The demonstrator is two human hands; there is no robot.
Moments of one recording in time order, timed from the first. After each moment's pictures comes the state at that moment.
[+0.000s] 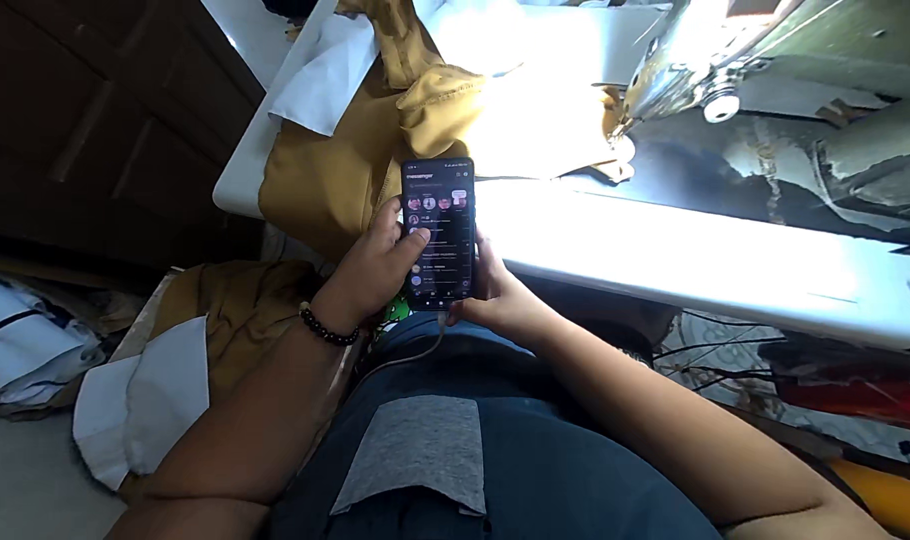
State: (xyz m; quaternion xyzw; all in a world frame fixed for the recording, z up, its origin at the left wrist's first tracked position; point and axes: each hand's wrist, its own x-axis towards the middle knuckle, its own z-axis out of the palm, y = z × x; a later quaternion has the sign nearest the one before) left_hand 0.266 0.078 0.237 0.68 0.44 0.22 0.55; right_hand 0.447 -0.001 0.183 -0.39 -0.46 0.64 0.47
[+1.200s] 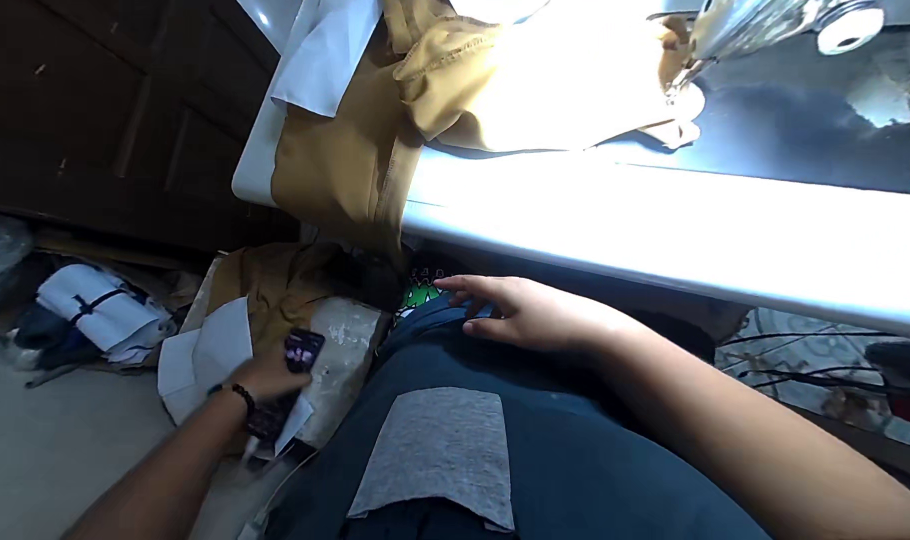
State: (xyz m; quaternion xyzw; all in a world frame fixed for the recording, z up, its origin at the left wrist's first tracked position) left_hand 0.051 0.053 0.124 0.57 0.70 -0.32 0.28; right_hand 0.480 0.008 0.174 -0.41 -0.70 0.56 0.15
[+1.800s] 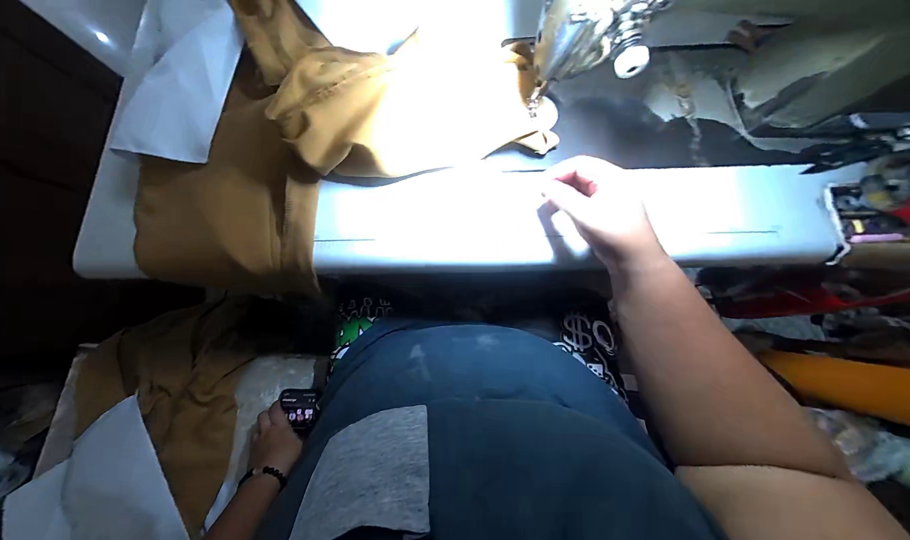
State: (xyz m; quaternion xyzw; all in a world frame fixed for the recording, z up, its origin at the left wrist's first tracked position) left_hand 0.095 0.014 0.007 0.61 0.70 -0.29 0.23; right_hand 0.618 -0.009 0.178 -0.70 -0.49 0.20 0.48
